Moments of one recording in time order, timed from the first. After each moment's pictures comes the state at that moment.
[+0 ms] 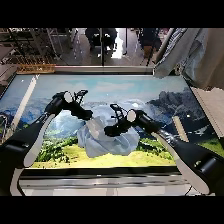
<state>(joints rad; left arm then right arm) -0.26 -1.93 1.80 1.17 -1.22 -1.36 0.47 -1.63 1.35 -1.04 1.04 1.50</state>
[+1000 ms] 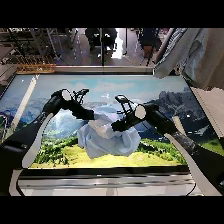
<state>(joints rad) -0.24 -1.92 1.80 1.10 -1.26 -1.38 0.46 -1.48 1.36 -1.25 1.12 1.53</state>
